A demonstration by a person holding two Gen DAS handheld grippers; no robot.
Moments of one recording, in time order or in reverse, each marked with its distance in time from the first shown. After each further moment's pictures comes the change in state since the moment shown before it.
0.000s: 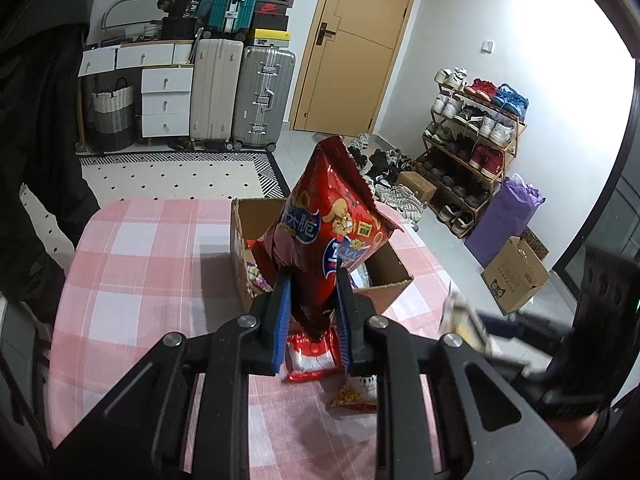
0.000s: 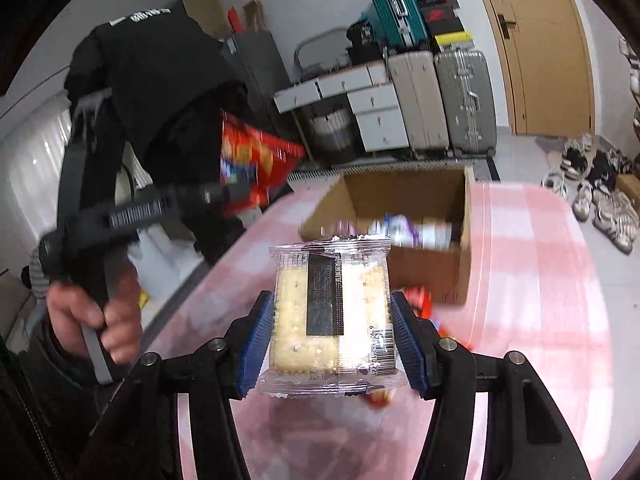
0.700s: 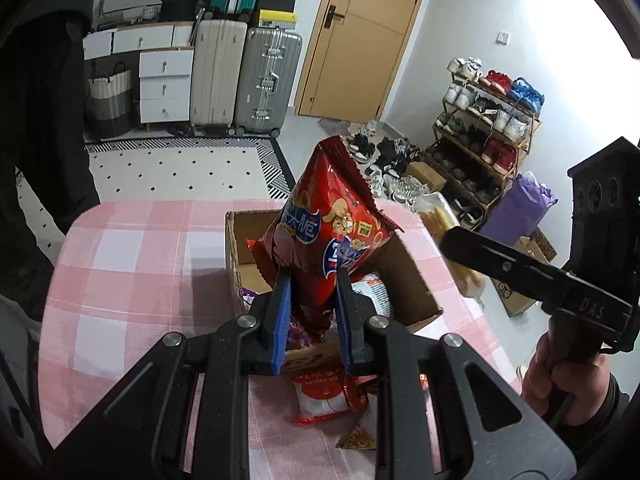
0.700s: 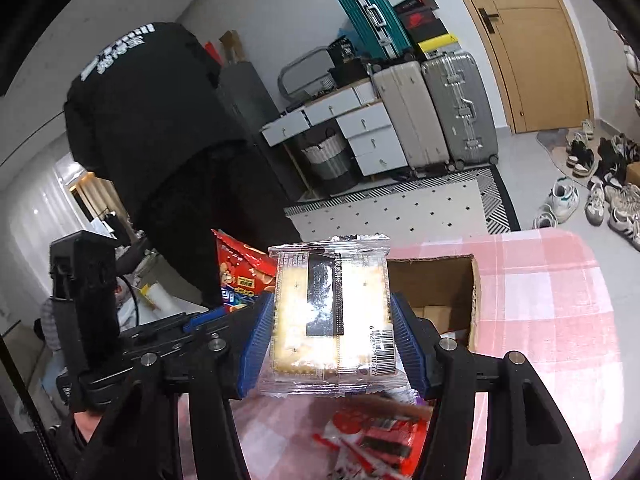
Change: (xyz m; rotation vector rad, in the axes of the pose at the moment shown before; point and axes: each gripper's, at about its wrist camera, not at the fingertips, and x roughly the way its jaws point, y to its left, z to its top) left arm 0.081 0.005 0.043 -0.027 0.077 0.008; right arm 0.067 -0.047 0.116 0.122 -0.040 0.027
